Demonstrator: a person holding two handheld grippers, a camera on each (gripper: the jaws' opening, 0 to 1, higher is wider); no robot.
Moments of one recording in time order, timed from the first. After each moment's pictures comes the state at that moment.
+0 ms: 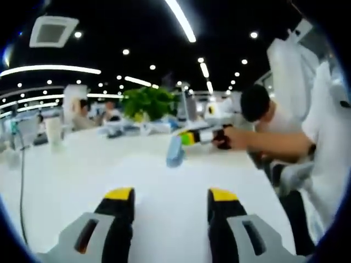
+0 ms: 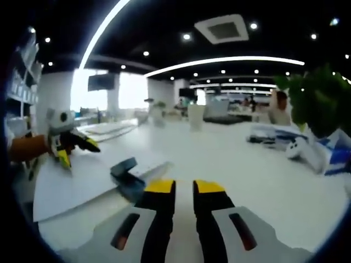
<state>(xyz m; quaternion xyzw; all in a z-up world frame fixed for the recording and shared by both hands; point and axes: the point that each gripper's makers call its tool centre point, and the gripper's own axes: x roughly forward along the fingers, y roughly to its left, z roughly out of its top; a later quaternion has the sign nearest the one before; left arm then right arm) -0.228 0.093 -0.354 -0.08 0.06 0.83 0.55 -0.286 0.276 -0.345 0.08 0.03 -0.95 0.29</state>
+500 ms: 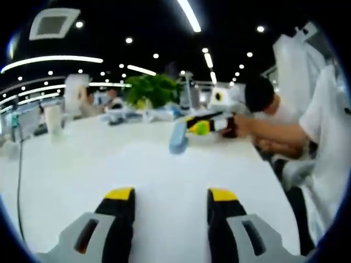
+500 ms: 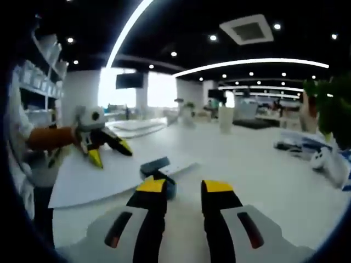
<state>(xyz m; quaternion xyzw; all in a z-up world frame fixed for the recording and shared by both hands) -0.233 0.093 -0.372 -0.12 0.08 0.83 0.54 -0.254 0.247 -0.349 0.08 0.07 -0.89 0.45</state>
